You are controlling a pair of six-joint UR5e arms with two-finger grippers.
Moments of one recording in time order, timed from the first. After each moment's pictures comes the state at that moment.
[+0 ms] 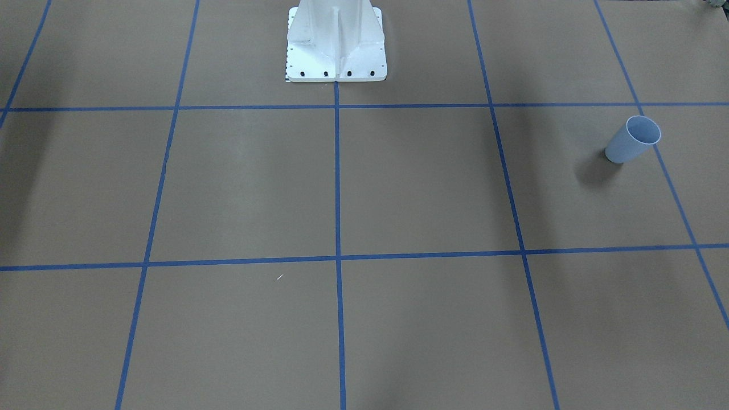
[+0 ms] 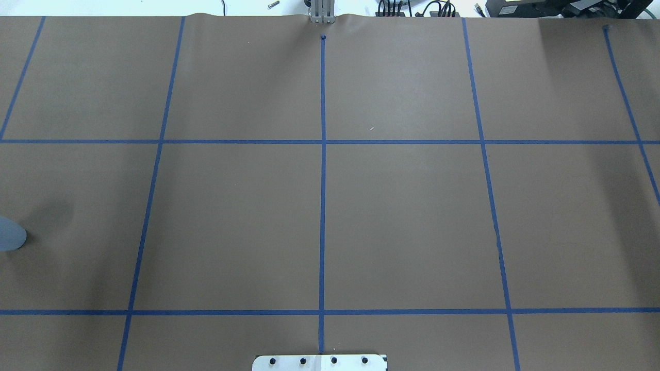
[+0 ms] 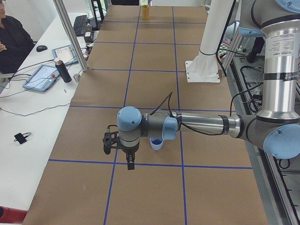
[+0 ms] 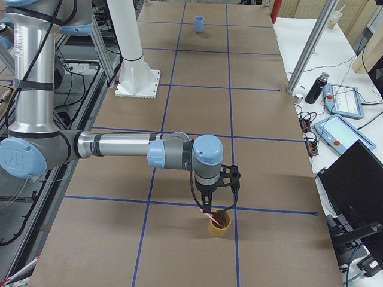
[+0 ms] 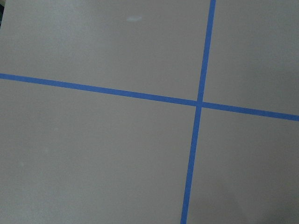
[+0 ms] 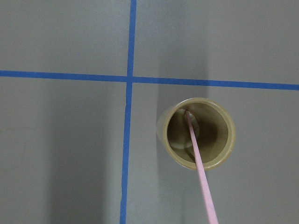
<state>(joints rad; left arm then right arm) -1.62 -1.51 -1.70 -1.59 -2.32 -0.16 1.64 -1.67 1.73 -1.62 2.30 -0.07</state>
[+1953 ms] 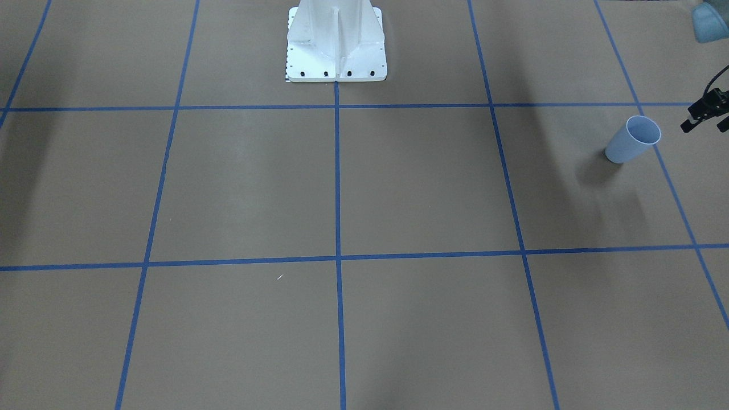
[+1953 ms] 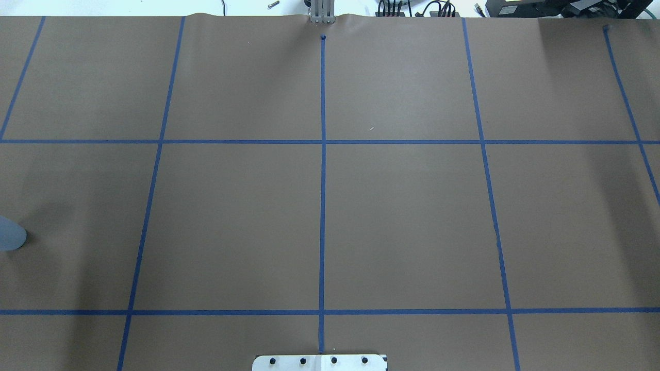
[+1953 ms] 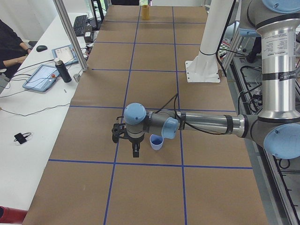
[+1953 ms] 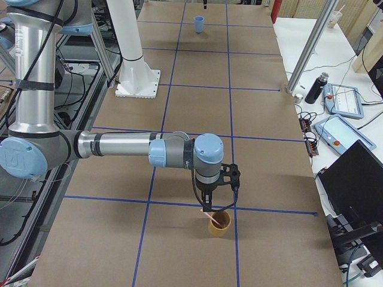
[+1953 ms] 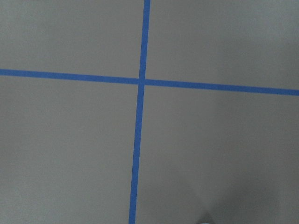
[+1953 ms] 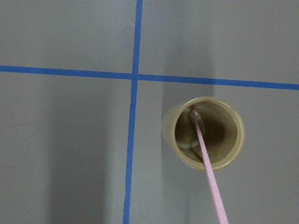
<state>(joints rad) -1.33 -1.25 -1.74 -2.14 -2.39 -0.52 1.62 -1.68 1.74 -1.62 2.30 -0.07</state>
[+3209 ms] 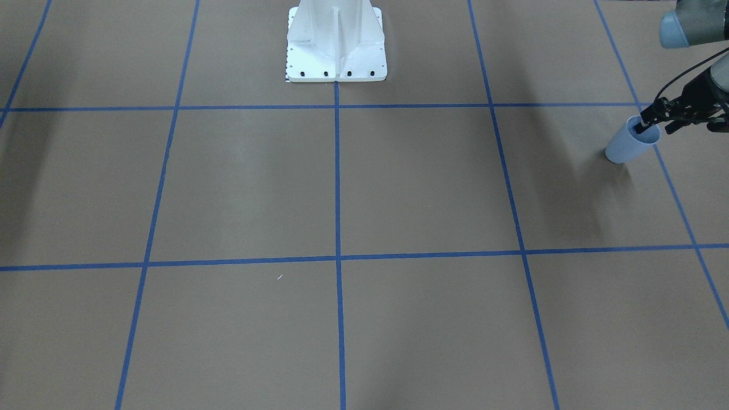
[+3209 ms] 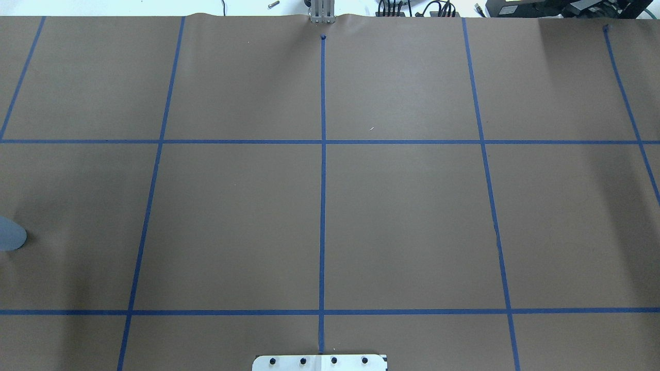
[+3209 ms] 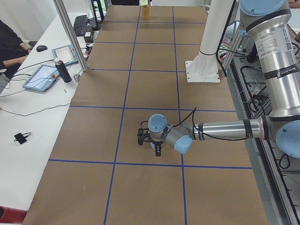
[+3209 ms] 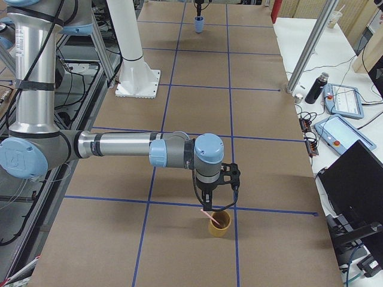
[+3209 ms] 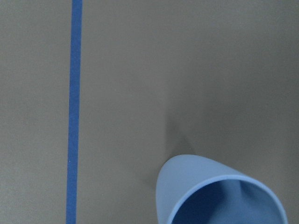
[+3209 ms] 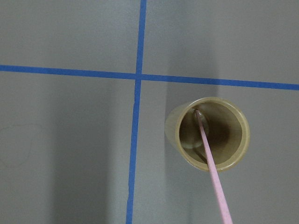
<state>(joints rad) -1.15 -1.26 -1.68 -2.23 -2.39 -0.66 1.61 -1.68 1.74 -1.62 2.31 -0.07</state>
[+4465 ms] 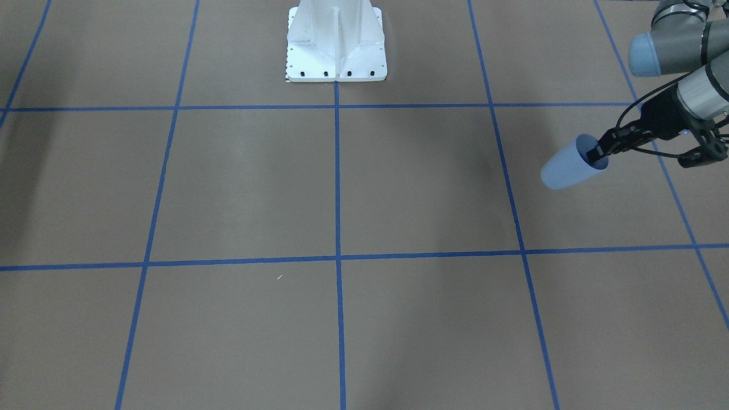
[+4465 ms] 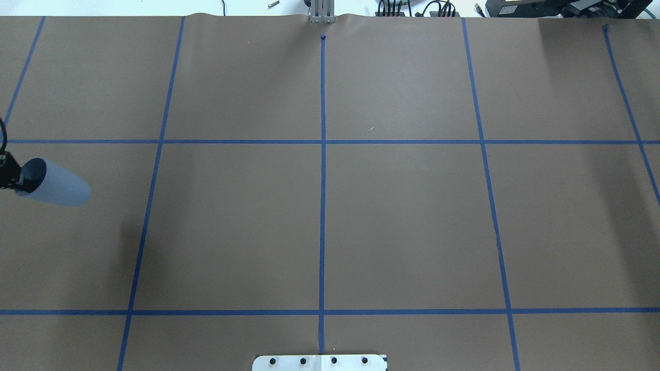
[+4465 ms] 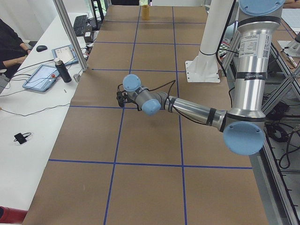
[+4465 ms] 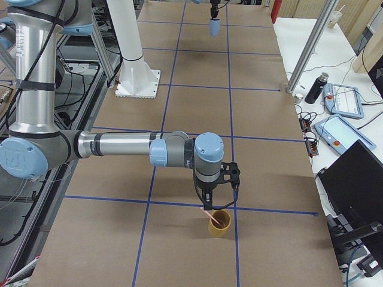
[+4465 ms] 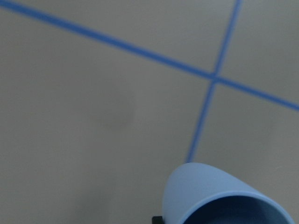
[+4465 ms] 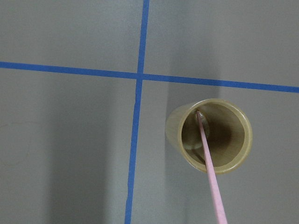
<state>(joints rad) -1.14 -1.71 -1.77 -1.97 -2.56 -1.10 1.60 -1.68 1.74 -1.61 2.30 -0.07</state>
